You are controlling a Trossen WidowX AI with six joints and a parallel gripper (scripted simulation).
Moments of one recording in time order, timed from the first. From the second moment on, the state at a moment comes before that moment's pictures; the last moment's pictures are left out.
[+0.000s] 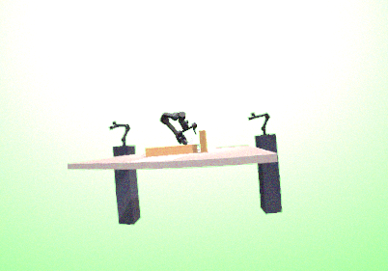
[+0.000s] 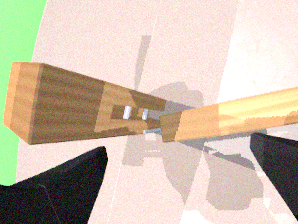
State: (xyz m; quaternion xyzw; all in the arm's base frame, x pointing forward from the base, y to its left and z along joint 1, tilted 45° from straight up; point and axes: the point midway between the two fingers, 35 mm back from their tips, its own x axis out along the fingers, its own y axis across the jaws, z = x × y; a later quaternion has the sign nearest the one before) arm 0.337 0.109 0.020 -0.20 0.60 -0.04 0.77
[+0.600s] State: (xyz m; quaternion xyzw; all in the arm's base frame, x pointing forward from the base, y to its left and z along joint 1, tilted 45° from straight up) arm 0.354 0.108 0.029 0.05 0.55 -0.40 0.74
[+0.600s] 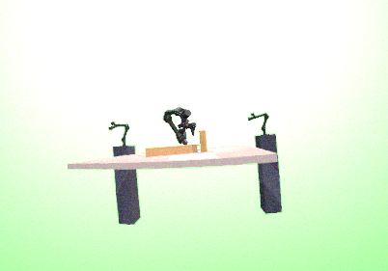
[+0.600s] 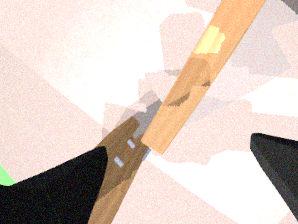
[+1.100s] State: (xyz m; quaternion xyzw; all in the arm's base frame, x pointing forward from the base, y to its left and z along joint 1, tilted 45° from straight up) arm 0.367 0.109 0.038 0.18 0.37 -0.60 0.68
